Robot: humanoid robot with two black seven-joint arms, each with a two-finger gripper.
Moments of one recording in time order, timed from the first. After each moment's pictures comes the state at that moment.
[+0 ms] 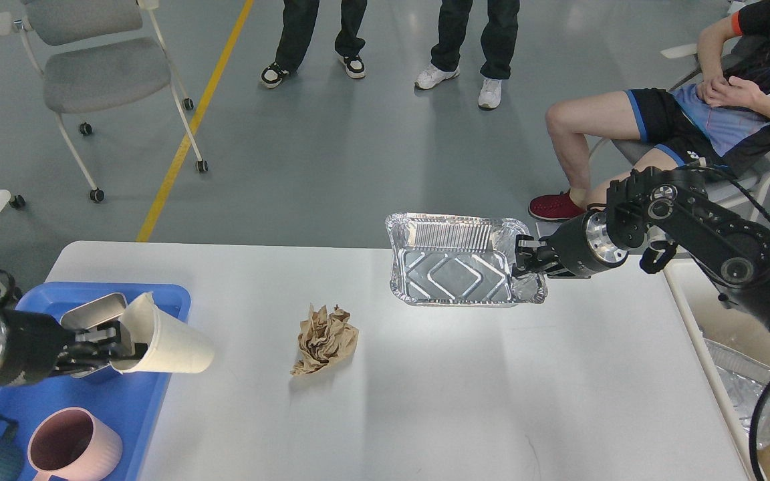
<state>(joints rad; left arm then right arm) -0.98 1.29 -0.19 -1.65 0.74 -0.64 0.12 0.93 -0.39 0.67 0.99 -1.07 0.85 -0.44</state>
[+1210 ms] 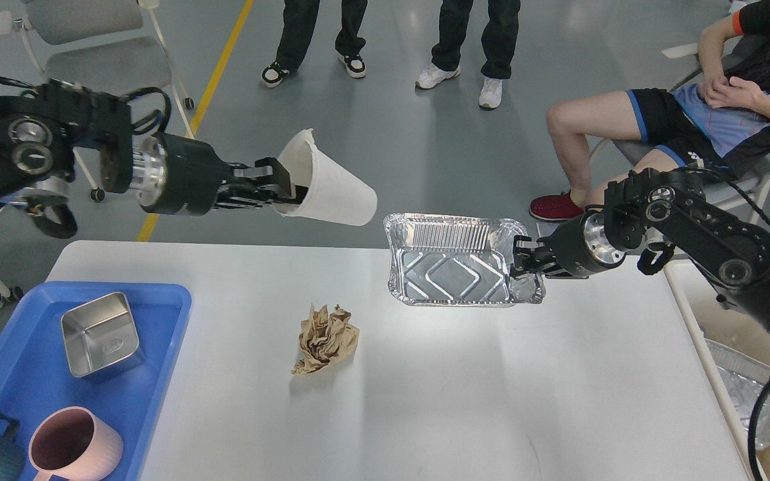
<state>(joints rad) -1.29 0.54 -0.21 -1.31 0.71 -0.58 0.17 0.93 -0.39 0.67 1.00 -1.07 0.84 -0.44</state>
